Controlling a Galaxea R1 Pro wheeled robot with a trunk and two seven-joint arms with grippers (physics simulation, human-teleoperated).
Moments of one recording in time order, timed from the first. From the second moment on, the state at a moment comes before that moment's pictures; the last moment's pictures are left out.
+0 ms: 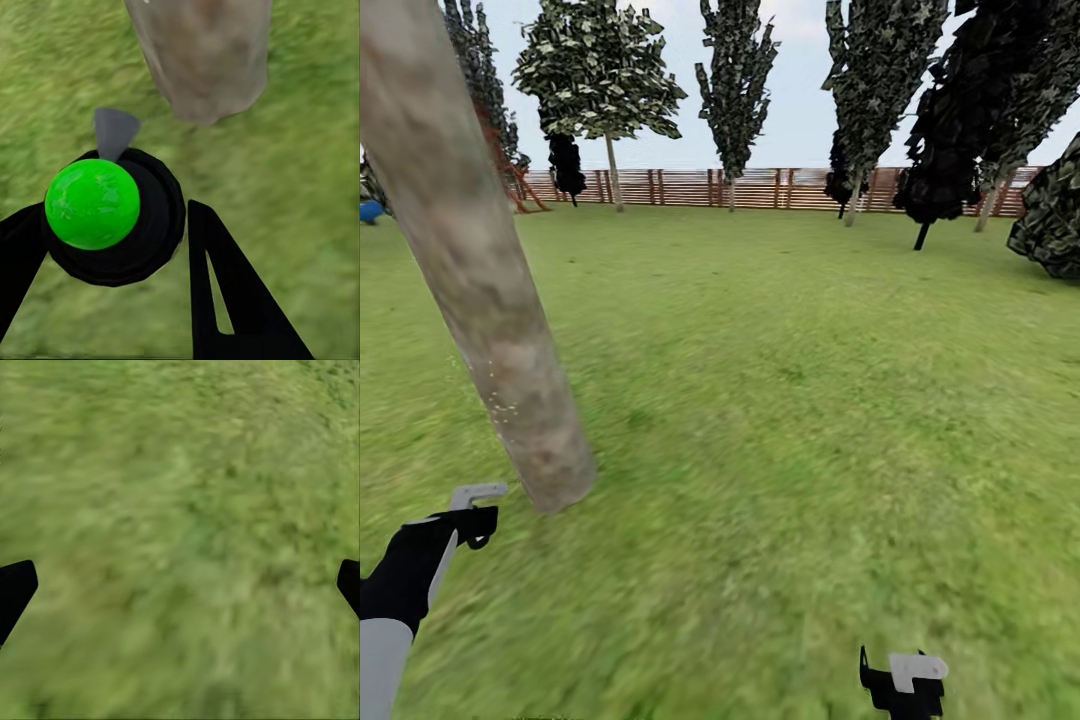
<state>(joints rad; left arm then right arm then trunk) -0.65 0.29 0.35 -0.79 -0.20 0.48 -0.14 -0.39 -0.05 -0.05 -0.12 0.20 -0.62 -0.34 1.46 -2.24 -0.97</state>
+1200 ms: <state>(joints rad) -0.65 0.29 0.34 -0.79 -0.20 0.47 -0.13 -0.39 -0.04 -0.05 -0.12 0.20 -0.62 -0.34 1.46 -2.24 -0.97</state>
